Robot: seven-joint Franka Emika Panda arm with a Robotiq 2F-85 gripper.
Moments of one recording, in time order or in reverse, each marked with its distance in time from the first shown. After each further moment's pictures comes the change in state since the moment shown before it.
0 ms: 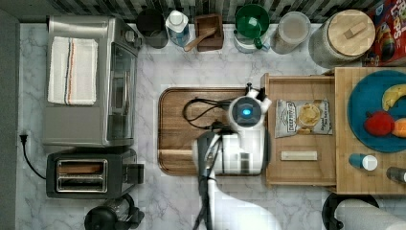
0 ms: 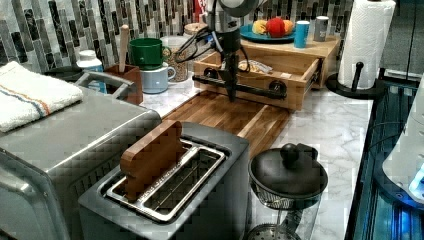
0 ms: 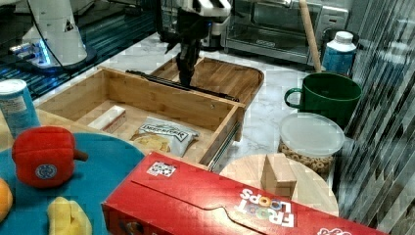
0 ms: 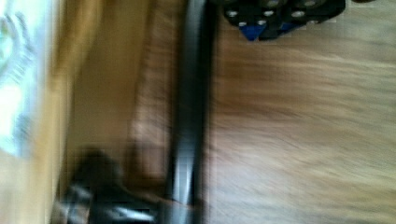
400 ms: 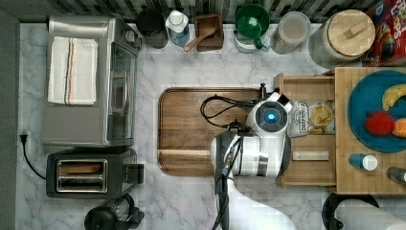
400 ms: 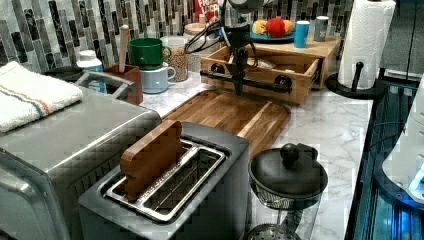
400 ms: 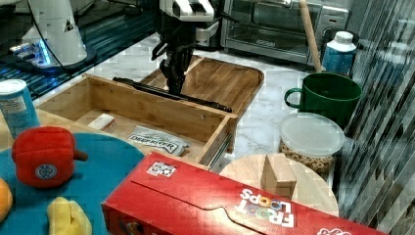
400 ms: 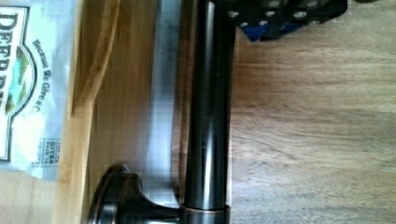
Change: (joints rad) arm -0.071 -0.005 -0.019 -0.002 0.008 0.035 -0.029
